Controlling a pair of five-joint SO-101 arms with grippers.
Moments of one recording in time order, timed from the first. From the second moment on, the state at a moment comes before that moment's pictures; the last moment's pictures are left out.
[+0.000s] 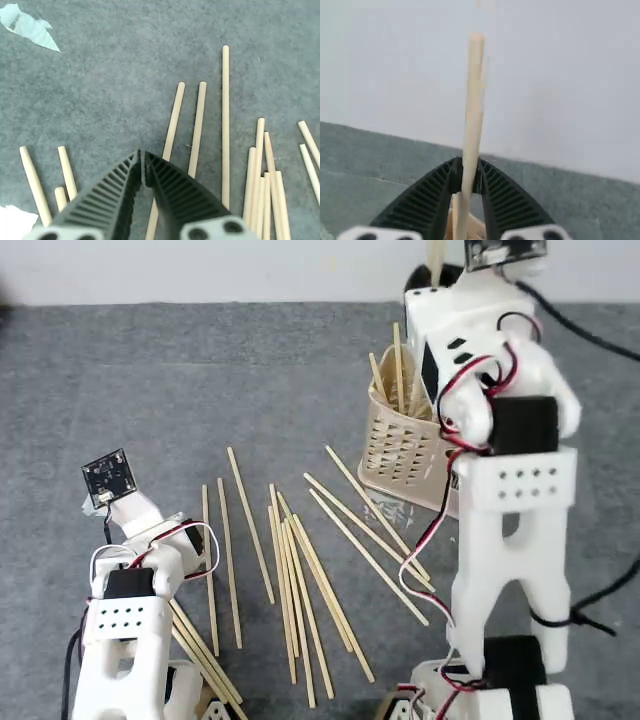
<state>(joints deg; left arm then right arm) -8.4 -49.2 74.2 43.4 26.9 -7.2 -11.9 -17.7 54.2 5.7</state>
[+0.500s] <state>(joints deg) -8.4 -49.2 74.2 43.4 26.9 -7.0 -29.0 28.4 21.2 5.5</state>
